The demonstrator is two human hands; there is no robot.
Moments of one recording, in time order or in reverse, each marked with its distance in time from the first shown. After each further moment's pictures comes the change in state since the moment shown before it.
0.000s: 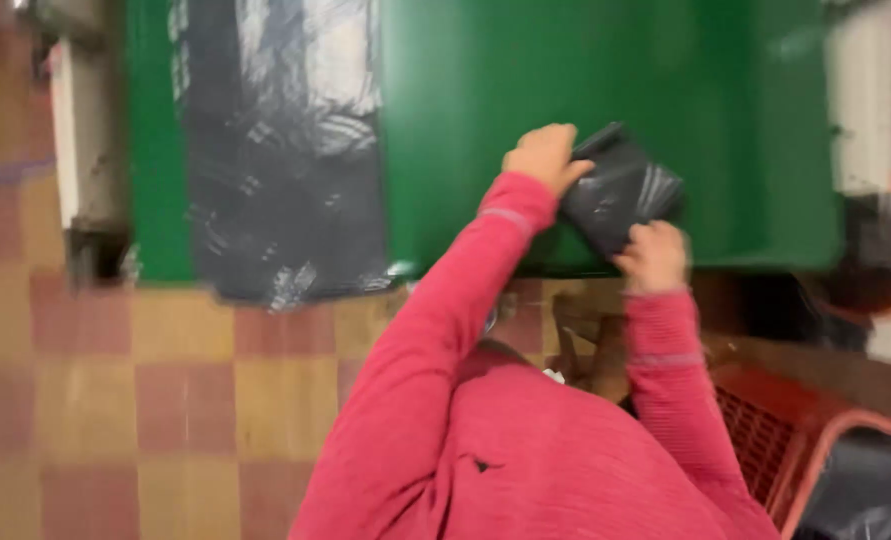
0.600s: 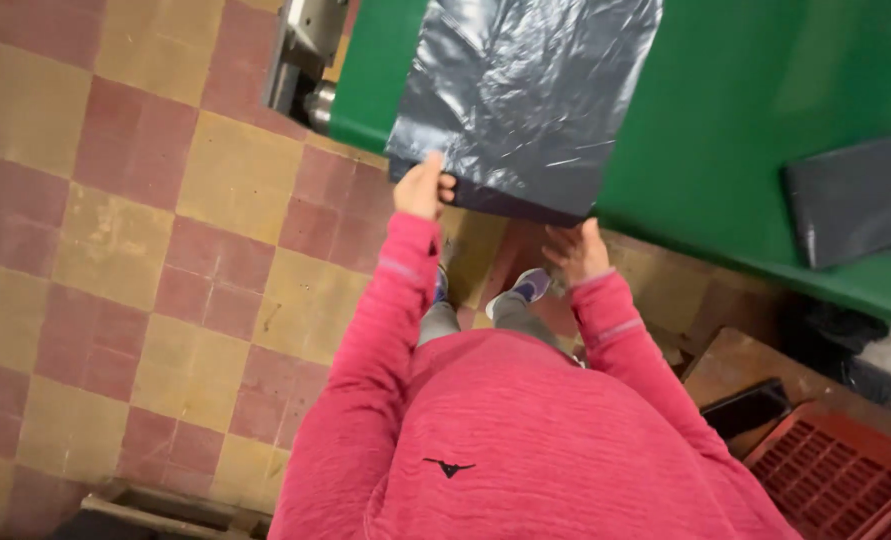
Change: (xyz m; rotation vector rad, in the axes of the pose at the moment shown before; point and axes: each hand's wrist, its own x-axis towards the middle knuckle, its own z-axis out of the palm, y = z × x) left_hand -0.290 -0.334 -0.149 -1.156 0.563 -0.927; right_hand -0.031 0.304 0.136 -0.721 0.098 0.627
